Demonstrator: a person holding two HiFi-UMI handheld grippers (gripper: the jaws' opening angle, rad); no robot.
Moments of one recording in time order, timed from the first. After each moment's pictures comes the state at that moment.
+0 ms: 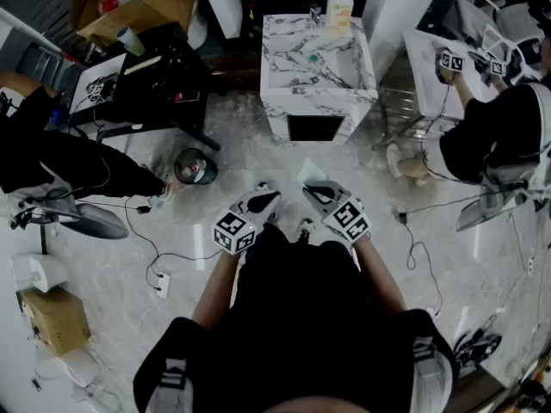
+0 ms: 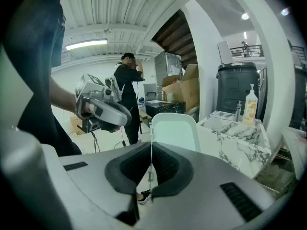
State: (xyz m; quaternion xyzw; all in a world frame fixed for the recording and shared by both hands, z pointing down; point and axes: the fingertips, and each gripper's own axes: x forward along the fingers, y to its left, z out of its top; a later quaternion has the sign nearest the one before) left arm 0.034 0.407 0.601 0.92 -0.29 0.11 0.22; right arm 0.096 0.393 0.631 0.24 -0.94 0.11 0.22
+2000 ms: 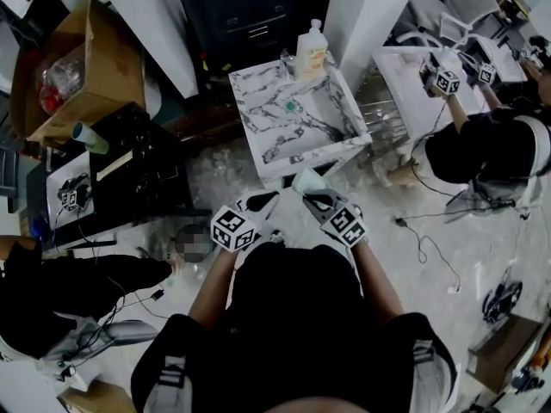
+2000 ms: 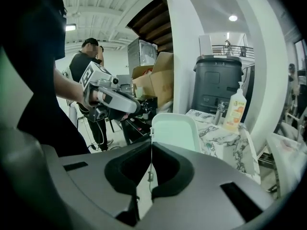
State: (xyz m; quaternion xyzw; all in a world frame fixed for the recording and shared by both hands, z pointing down) left arm -0.007 0.133 0.602 0.96 -0.13 0.12 0.20; right arm 0.054 0.159 0.642 0.37 -0.88 0.12 0.27
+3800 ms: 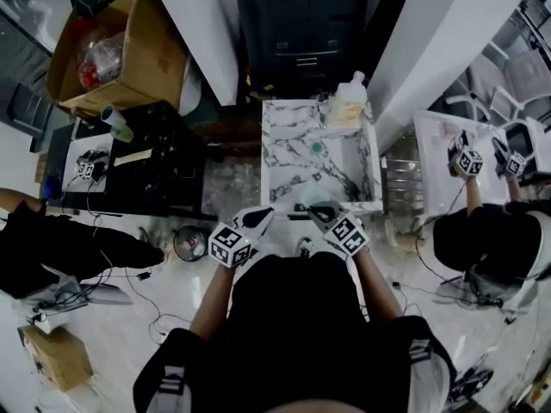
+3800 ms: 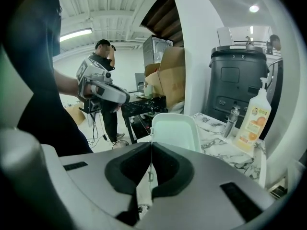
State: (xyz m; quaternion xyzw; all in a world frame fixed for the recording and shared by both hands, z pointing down) left arm 0.000 0.047 0.593 0.92 -0.30 0.12 0.21; right arm 0.098 0.043 0.656 0.23 -0.92 0.10 0.29
